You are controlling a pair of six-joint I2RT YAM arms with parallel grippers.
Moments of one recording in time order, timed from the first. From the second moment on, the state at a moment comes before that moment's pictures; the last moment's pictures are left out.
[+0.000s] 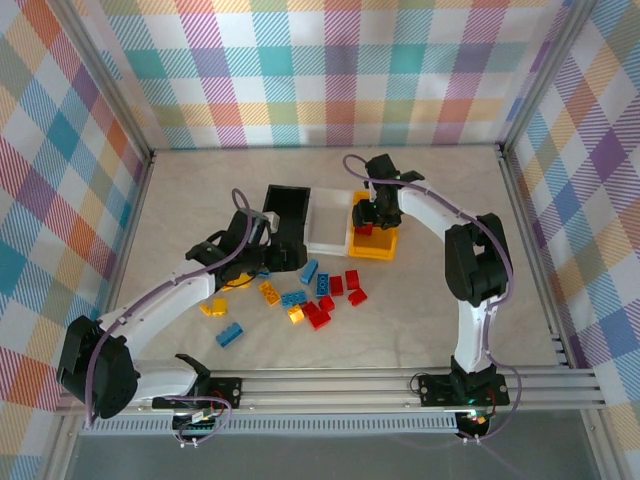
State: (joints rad) left arm -0.55 1.25 0.91 -0.51 0.12 -0.55; right arm 0.42 2.00 1.58 -0.78 -0.07 0.30
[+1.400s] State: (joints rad) left arm -0.65 1.83 1.15 -0.52 0.01 -0.45; right arm 0.51 1.30 0.98 -0.68 -0.28 0.46
